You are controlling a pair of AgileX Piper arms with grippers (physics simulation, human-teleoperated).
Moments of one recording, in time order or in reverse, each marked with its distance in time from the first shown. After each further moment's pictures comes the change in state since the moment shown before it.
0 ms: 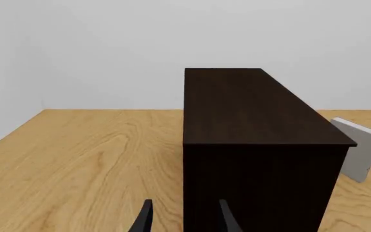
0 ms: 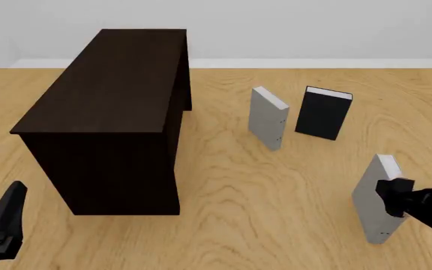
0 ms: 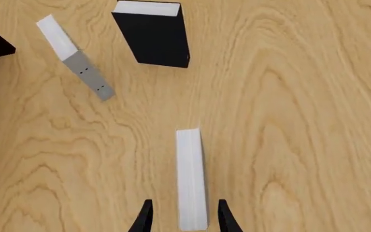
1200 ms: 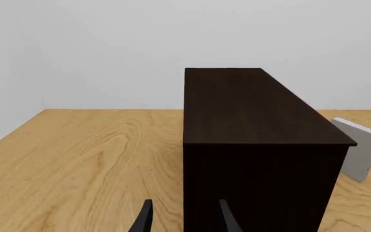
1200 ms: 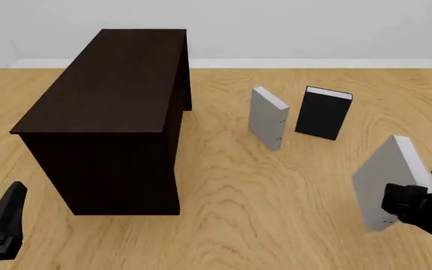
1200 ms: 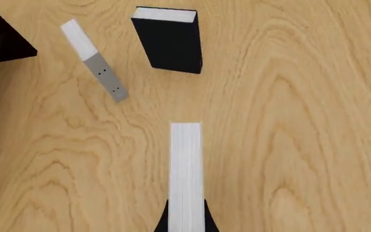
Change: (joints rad) left arm 0.000 -0.006 0.001 0.006 0.001; right arm 0.055 -0.061 0.041 -0.039 0.031
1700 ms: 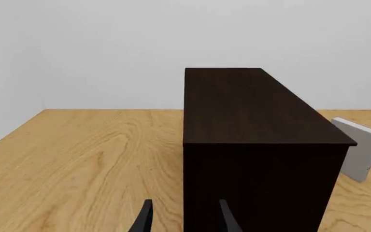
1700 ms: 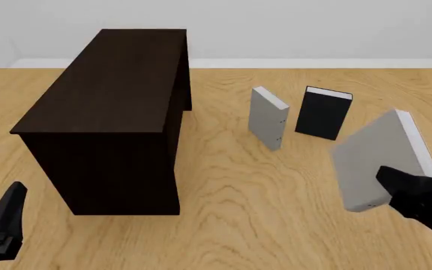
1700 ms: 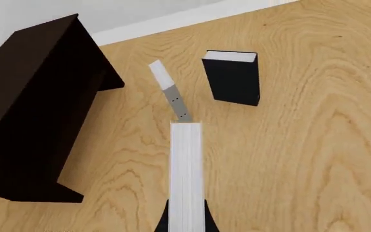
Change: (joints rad) left arm 0.000 -0.003 0.000 0.004 0.000; right arm 0.218 -0.201 -0.048 0.024 0.138
